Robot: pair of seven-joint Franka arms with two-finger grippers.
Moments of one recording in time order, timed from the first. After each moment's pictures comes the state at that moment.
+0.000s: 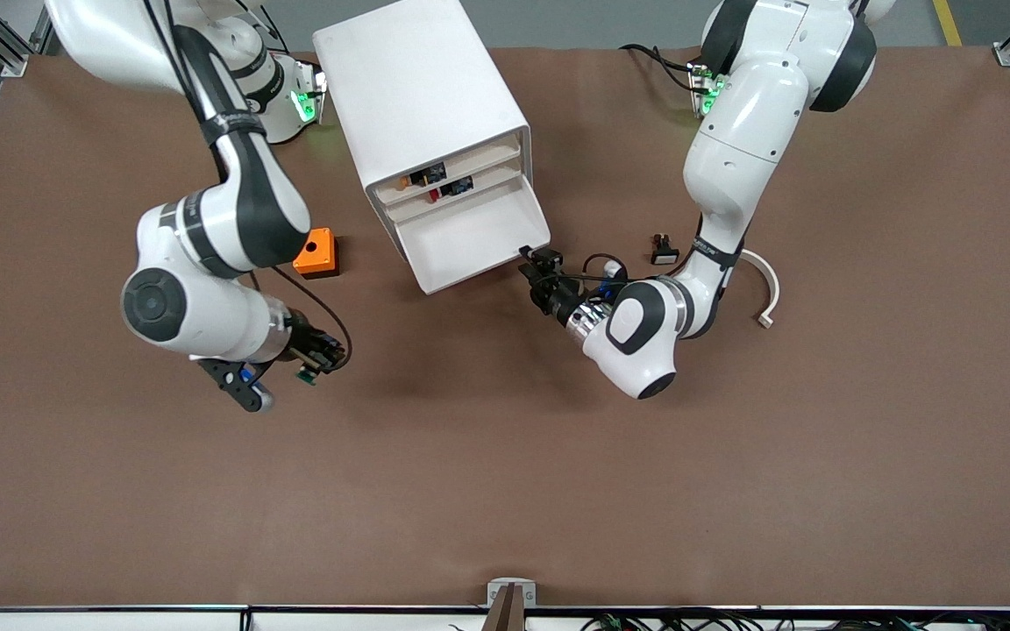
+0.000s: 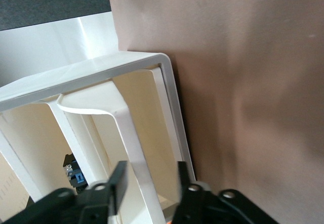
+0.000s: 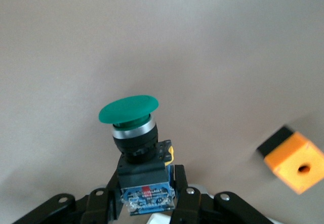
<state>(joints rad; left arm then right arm) -0.51 0.97 0.01 -1.37 -1.04 1.51 -2.00 0.38 0.45 -0.05 -1.56 0.23 1.88 1.01</state>
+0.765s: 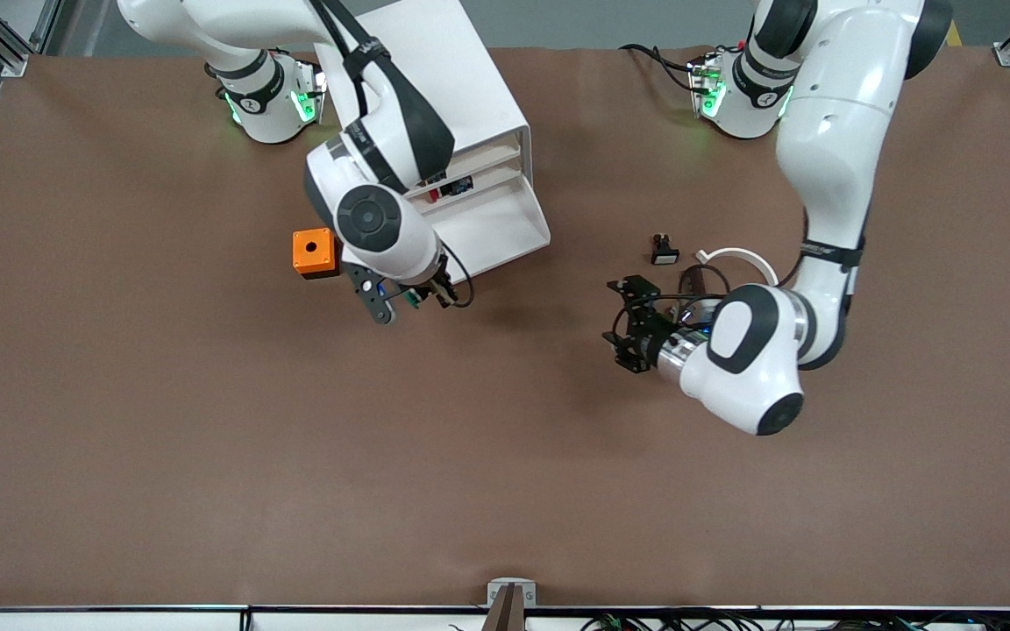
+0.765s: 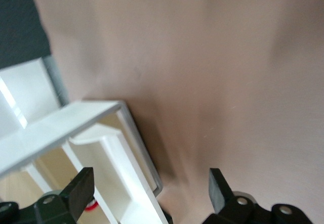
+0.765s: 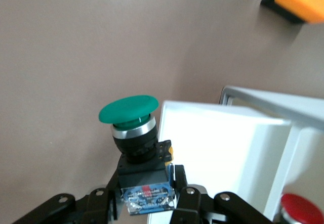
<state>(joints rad) -0.33 0.77 0.02 -1.28 -0.64 1.48 -1.84 0.70 0.44 -0.04 -1.67 0.23 1.97 1.60</state>
